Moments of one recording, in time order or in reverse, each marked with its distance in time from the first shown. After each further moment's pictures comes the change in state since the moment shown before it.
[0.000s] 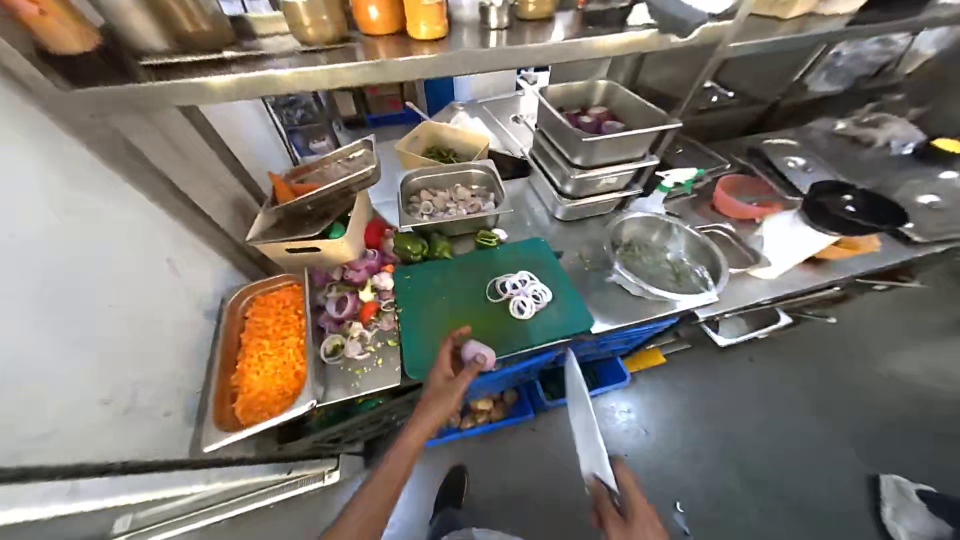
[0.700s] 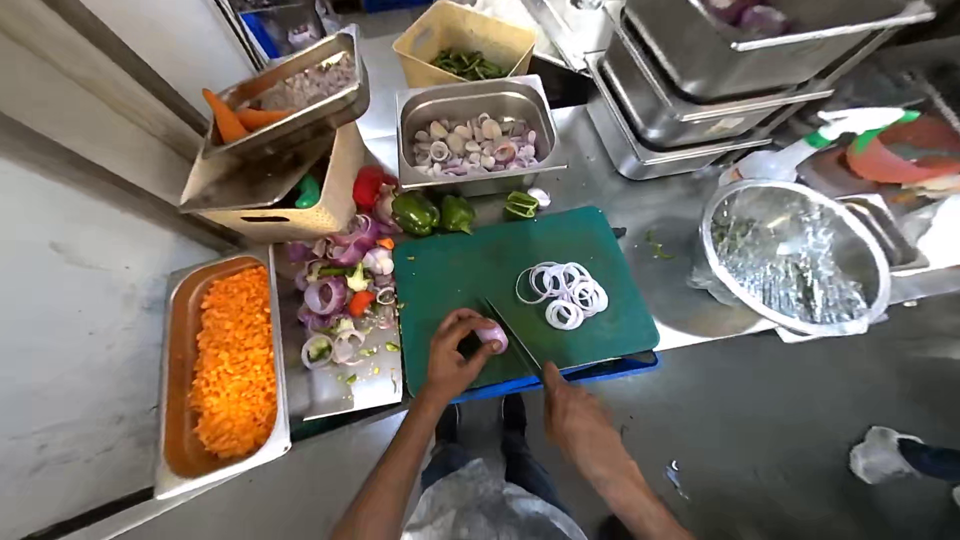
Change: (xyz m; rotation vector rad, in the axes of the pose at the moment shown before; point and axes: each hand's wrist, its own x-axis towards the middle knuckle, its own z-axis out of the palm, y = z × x) left_hand 0.102 -0.092 -0.028 0.263 0.159 0.348; right_hand 0.192 -0.146 0.070 -0.854 -0.386 0.059
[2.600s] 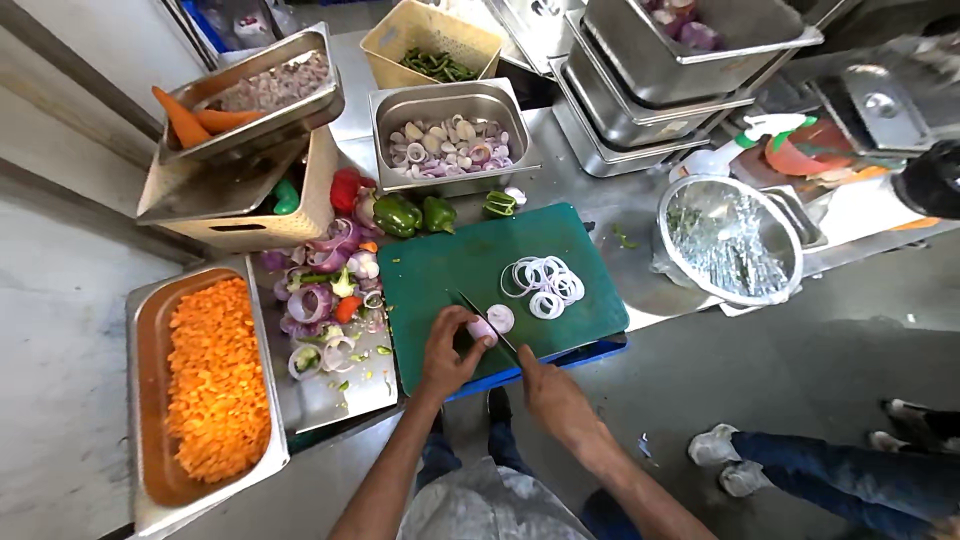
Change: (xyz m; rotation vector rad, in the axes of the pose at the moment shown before) left_hand -0.001 -0.004 0.000 0.050 -0.017 0.062; right_hand 0.004 -0.023 -0.006 0.002 -0.036 -0.022
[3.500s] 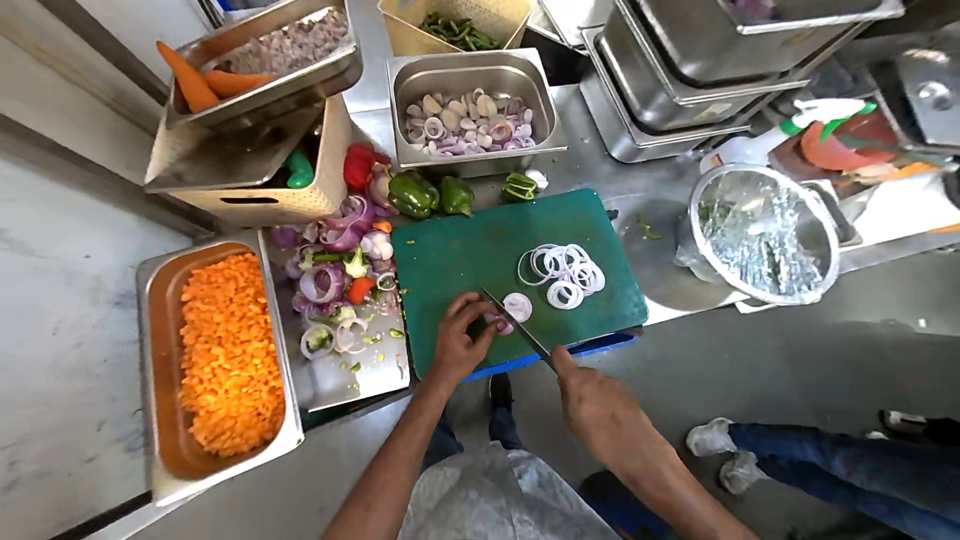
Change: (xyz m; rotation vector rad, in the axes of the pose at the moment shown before) left_hand 0.005 0.007 -0.005 -0.065 0.008 -0.023; right_hand -0.053 -0.017 -0.039 -0.151 -0.061 0.069
